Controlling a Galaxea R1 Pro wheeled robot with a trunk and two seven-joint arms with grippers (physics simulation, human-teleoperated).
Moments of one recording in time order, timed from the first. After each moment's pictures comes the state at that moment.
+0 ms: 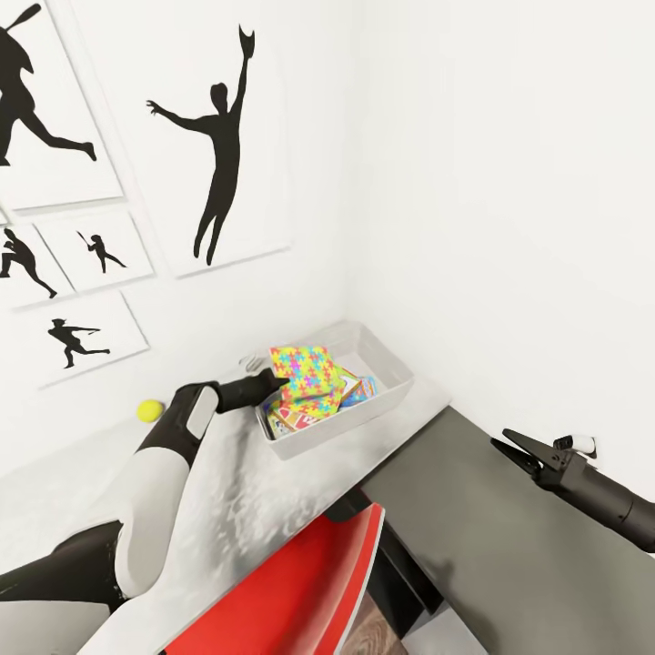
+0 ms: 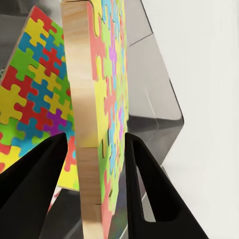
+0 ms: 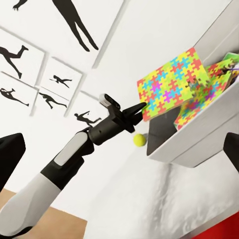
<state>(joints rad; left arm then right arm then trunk) -1.03 -0.08 0.31 -0.59 0.24 0.71 -0.55 -0.19 -0.41 -0.31 -1.56 -1.11 0.89 0.80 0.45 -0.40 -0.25</state>
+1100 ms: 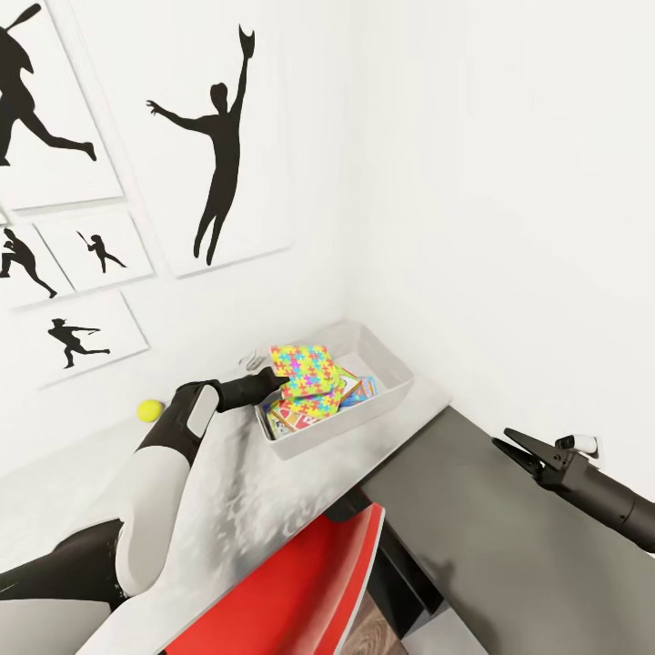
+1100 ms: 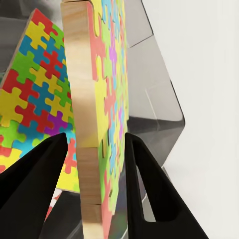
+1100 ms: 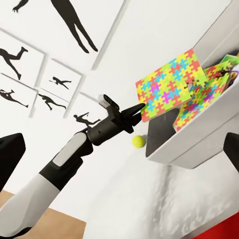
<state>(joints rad) -1.04 -0.08 0.31 -0.59 0.24 0.71 -0.54 -0.19 -0.41 -0.32 -1.56 -1.11 0.89 0.80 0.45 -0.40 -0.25</state>
